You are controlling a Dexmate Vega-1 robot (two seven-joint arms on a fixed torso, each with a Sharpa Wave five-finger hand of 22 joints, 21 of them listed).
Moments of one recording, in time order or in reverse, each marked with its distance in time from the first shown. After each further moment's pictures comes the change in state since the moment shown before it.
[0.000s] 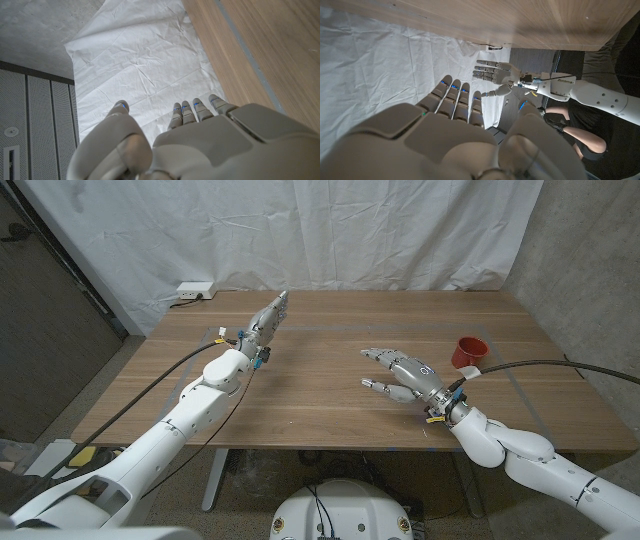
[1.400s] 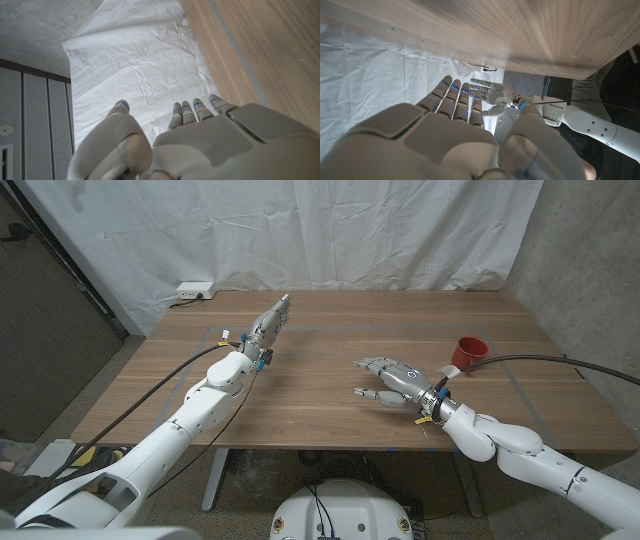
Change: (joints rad) left arm -0.019 -0.029 0.014 0.060 -0.006 -0.022 -0.021; left_hand 0.005 0.005 -0.006 -0.006 0.000 0.004 0.004 0.000 0.000 0.000 0.000 0.000 0.000 0.000 0.000 0.000 0.000 0.000 0.000 0.000 0.000; right arm 0.097 -0.010 -0.110 0.021 -0.036 -0.078 0.103; right_hand 0.000 0.000 0.000 0.000 0.000 0.009 0.002 0.000 0.000 0.000 0.000 0.000 0.000 0.000 0.000 -0.003 0.005 0.000 0.000 -0.014 0.000
